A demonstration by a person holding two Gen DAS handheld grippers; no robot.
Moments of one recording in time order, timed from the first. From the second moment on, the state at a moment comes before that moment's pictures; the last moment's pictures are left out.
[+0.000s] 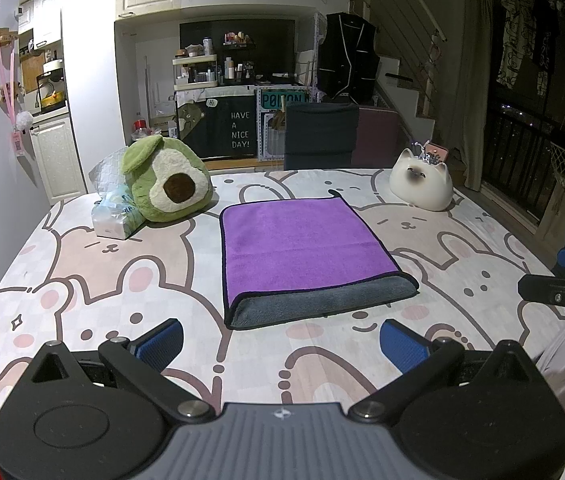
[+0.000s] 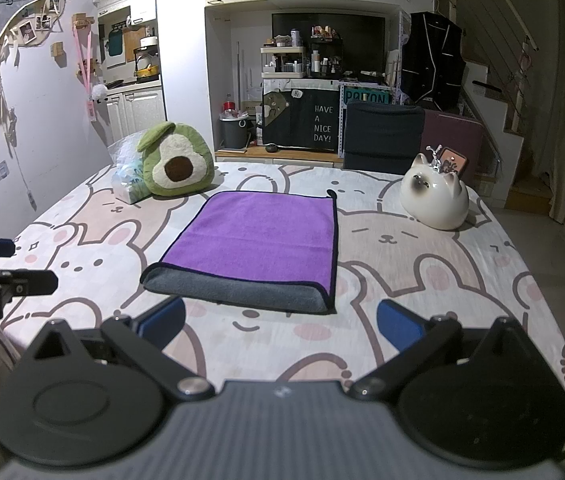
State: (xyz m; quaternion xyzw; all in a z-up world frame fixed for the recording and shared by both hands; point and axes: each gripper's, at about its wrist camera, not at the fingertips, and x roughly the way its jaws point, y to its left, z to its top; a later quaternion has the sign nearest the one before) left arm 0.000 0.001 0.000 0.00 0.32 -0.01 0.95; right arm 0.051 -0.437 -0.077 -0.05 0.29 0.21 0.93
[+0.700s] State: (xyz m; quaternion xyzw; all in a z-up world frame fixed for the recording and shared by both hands) left arm 0.003 -0.007 0.001 -0.02 0.31 -0.01 0.95; right arm 0.051 -0.437 -0.074 -0.05 0.29 0.20 0.93
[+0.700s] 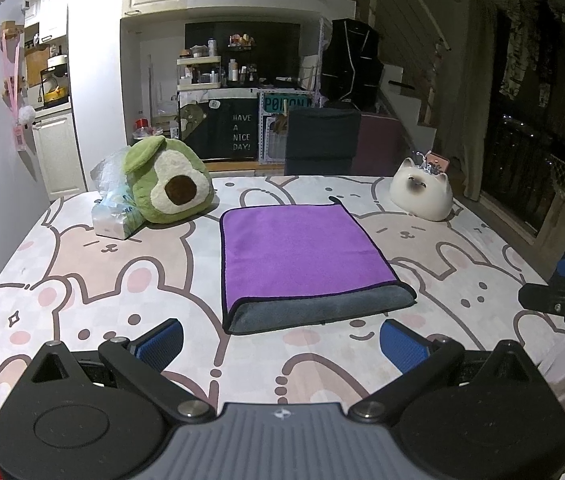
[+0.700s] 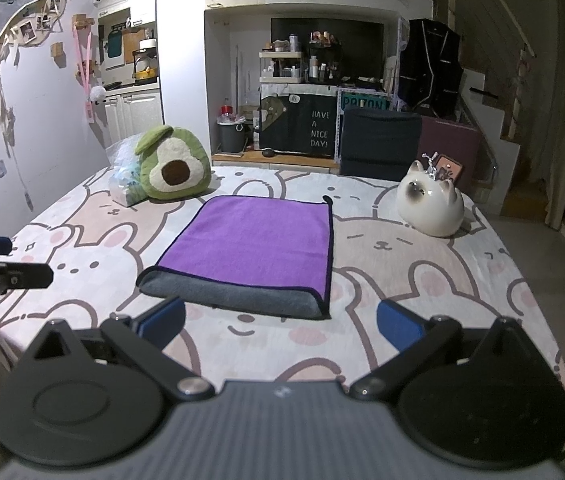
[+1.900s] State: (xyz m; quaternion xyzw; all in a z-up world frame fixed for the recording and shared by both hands) left arm 0.074 0.005 0.007 -0.01 0.30 0.02 0.95; right arm 0.092 -0.419 -0.073 -0.11 0.25 0.18 0.95
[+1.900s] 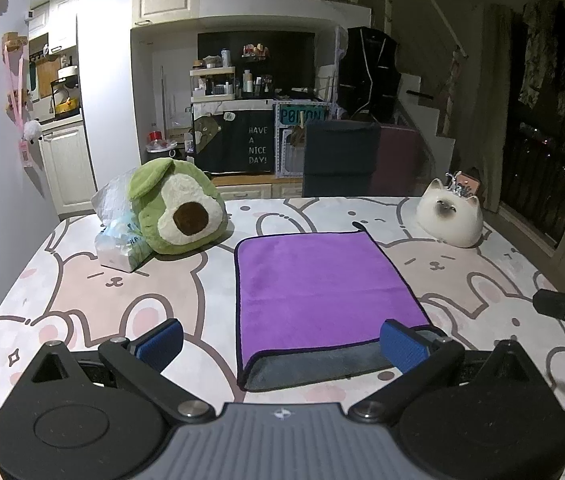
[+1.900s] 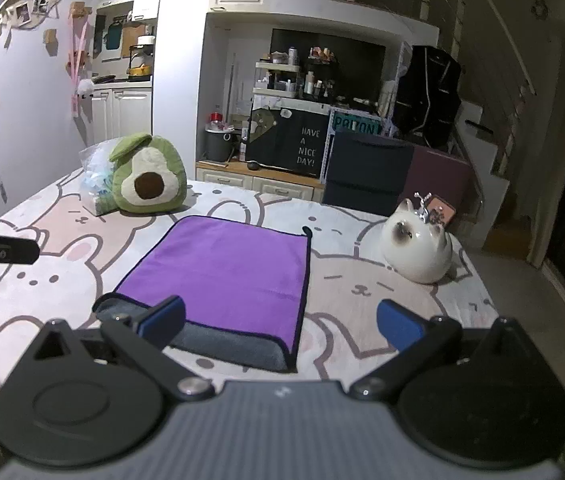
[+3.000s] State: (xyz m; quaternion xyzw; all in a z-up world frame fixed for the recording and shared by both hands) left arm 0.153 0.024 -0.066 -0.01 0.40 0.04 0.92; right arm 0.183 -0.416 -0.129 -0.09 0.37 0.17 0.91
